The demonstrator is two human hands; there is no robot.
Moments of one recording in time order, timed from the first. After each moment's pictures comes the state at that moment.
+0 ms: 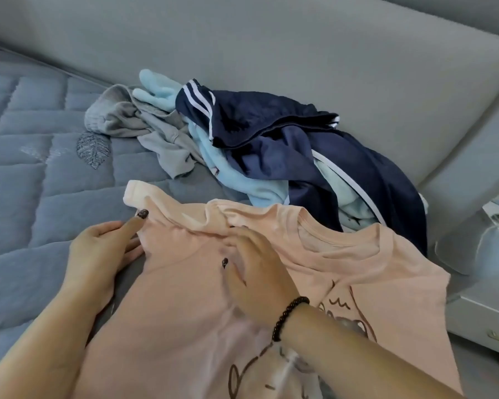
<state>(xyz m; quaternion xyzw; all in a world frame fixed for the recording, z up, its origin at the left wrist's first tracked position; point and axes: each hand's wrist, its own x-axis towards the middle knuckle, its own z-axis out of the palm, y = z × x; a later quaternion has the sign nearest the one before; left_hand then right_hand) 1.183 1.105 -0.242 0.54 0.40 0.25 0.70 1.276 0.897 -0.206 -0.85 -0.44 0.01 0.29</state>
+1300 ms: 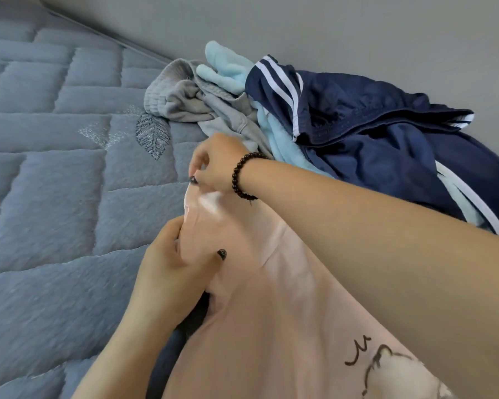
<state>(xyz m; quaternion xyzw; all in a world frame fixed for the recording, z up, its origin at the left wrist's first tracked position) 1.172 1.119 -0.226 0.66 0.40 0.22 0.59 1.341 1.147 -0.163 -0.83 -0.52 0.13 0.14</state>
